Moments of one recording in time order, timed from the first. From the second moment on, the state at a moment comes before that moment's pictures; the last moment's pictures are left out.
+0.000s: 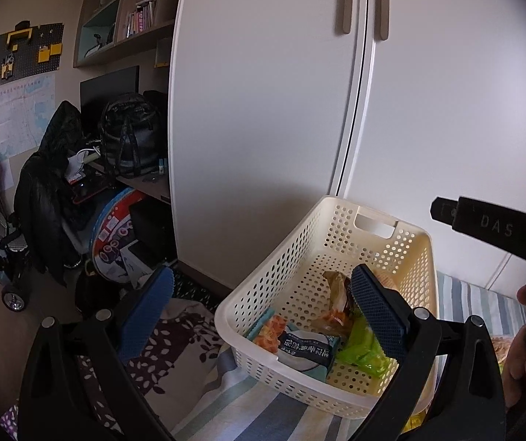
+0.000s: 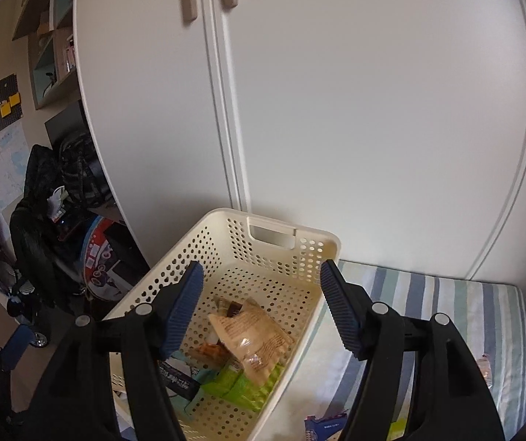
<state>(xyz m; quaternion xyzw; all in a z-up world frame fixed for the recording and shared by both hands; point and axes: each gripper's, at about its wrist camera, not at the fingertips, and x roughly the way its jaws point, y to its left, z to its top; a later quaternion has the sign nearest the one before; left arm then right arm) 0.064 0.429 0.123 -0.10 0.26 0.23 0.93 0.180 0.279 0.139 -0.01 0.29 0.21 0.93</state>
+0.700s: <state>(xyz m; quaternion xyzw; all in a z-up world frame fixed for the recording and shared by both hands) 0.060 0.428 0.126 -0.11 0.25 0.22 0.94 0.158 0.252 0.146 -0.01 0.28 0.20 0.94</state>
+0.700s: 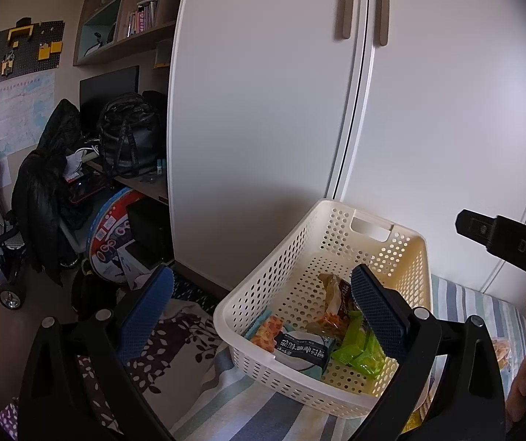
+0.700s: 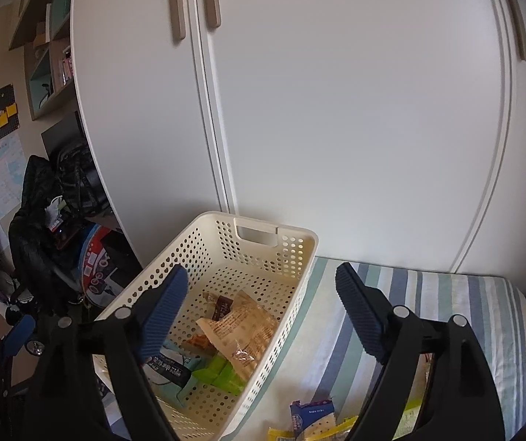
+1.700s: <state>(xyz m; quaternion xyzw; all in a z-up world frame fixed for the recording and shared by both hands) 0.059 0.411 0.128 -0.09 0.25 0.21 0.94 0.154 0.175 0.121 0.03 0.30 0.13 0.94</state>
